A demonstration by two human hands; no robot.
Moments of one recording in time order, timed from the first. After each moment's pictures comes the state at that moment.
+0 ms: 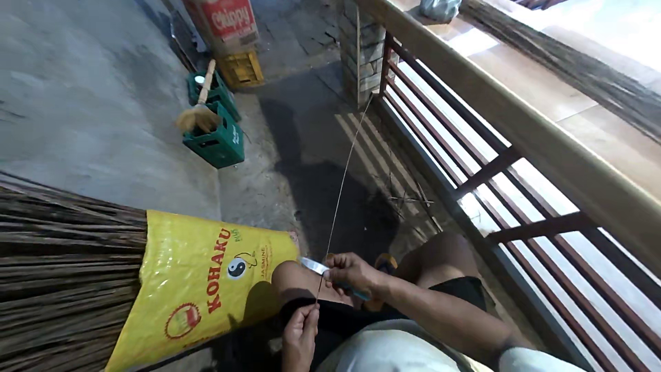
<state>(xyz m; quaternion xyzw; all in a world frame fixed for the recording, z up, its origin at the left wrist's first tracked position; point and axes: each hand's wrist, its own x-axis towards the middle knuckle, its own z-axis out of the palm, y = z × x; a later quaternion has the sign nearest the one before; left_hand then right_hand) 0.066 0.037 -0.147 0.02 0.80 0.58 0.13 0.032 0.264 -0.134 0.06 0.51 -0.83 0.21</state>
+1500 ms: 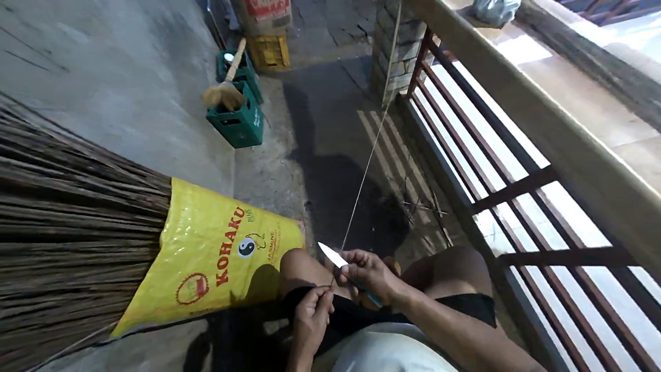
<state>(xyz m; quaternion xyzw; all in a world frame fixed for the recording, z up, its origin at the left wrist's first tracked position) 0.055 0.053 -0.138 0.02 0.77 0.62 0.15 0.044 0.258 -0.125 0.06 0.49 -0.85 0.17</state>
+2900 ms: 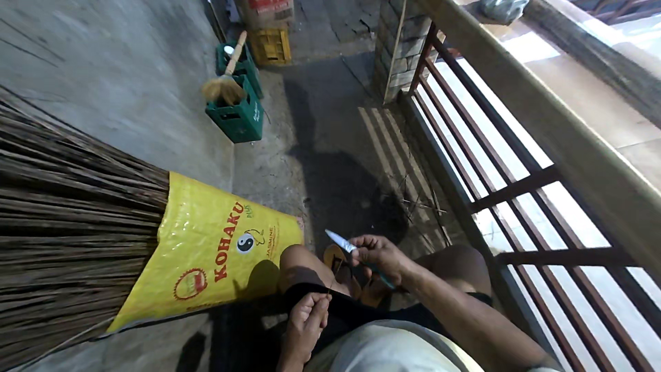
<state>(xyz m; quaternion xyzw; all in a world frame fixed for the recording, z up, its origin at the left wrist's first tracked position) 0.061 0.034 -0.132 0.00 0.70 0.68 0.23 0.027 0.291 -0.114 0.08 0.49 -0.85 0.19</state>
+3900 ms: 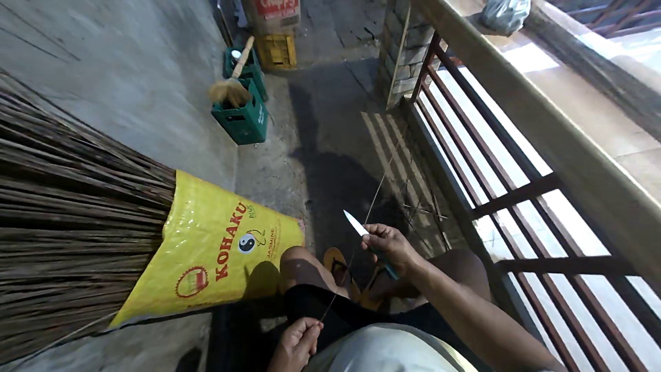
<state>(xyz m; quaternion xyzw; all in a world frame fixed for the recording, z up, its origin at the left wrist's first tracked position) 0.085 -0.016 -0.141 0.00 0.74 0.60 0.31 0.015 0.308 -0.109 0.15 0.49 -0.85 0.11</state>
